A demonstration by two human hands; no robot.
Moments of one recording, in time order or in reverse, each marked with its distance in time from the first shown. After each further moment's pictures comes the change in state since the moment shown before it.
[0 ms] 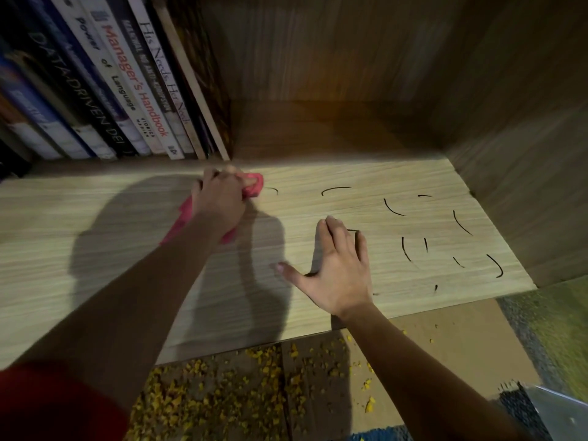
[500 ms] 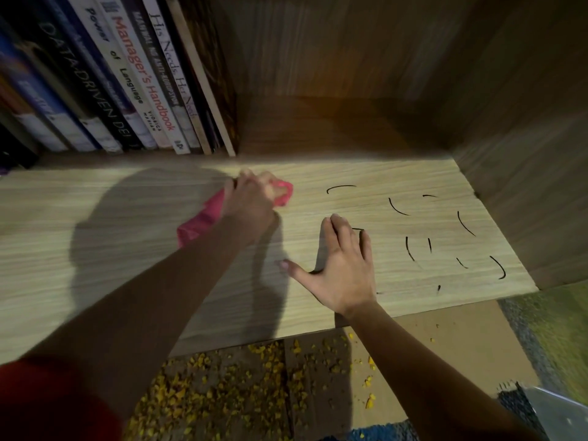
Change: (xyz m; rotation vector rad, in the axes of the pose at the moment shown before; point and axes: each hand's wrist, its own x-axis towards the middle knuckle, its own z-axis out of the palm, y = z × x) left_hand -0.010 0.023 0.011 0.001 -0.022 0.185; right_hand -0.001 0.001 0.001 -0.018 0.006 -0.001
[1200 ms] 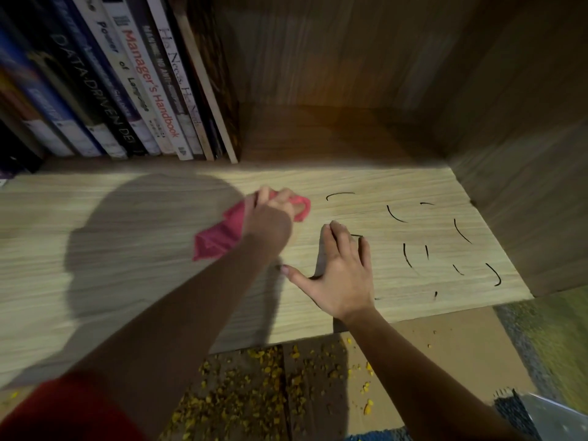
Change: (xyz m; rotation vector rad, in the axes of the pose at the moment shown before) left_hand -0.011 0.026 0.008 -0.026 -0.040 -0.010; right_hand 0.000 0.000 0.003 0.003 0.039 -0.010
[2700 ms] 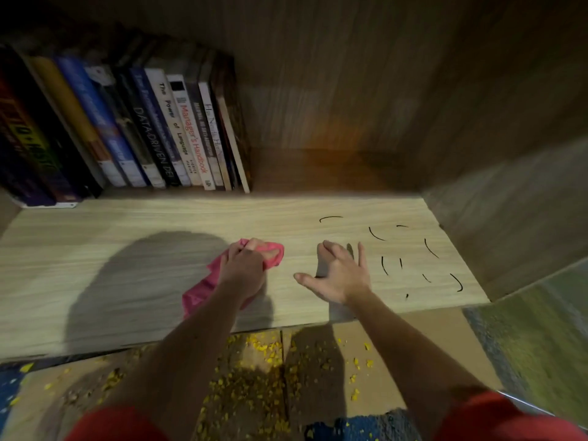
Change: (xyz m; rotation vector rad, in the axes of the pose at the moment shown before) left_hand -0.076 -0.019 -0.015 -0.013 -0.120 -0.226; right_hand 0.000 0.013 -0.035 -0.060 -0.204 -0.049
